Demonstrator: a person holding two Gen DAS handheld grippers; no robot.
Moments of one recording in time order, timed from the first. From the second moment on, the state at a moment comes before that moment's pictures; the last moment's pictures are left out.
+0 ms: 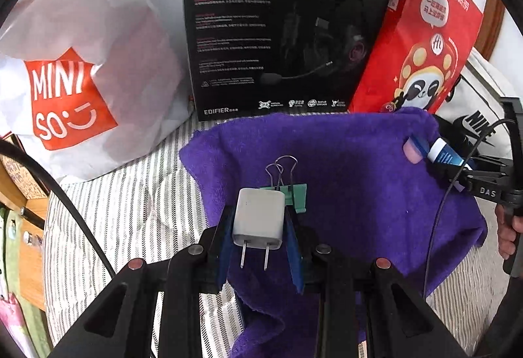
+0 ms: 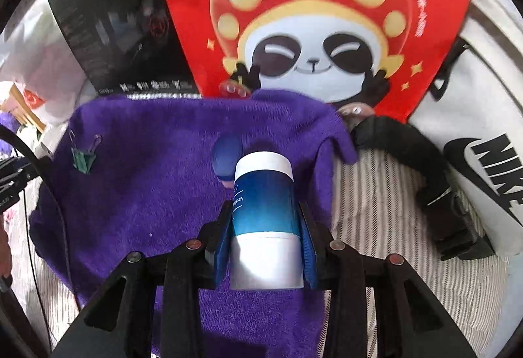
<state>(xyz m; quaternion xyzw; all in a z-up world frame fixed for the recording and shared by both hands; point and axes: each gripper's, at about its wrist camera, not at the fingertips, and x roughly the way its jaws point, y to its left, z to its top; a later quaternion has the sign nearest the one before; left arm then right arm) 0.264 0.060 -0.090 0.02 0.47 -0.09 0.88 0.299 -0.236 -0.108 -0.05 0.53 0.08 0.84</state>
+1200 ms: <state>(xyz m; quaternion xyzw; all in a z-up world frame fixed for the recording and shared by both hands) 0.271 0.022 -0.134 0.07 0.51 -0.11 0.85 0.297 -0.222 -0.133 -0.09 0.54 0.12 0.83</state>
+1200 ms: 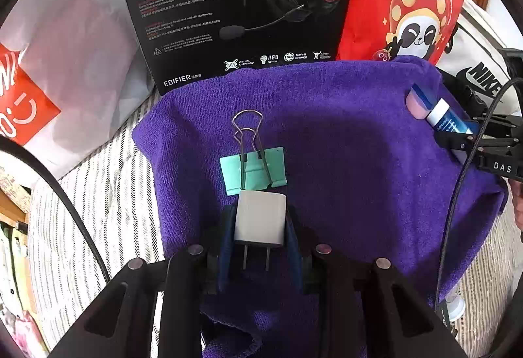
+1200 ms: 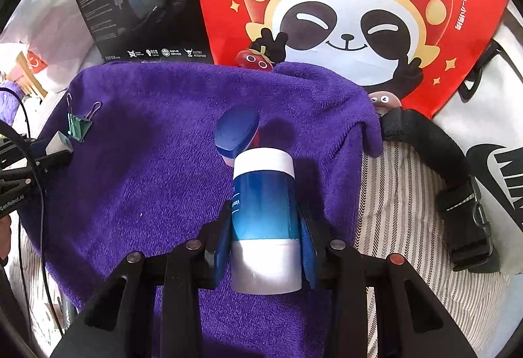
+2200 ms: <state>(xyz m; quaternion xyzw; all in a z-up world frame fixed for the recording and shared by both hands) 0.252 0.007 -0.115 0.11 0.51 -0.11 0.84 0.271 -0.236 -0.078 -0.09 0.52 0.16 0.83</state>
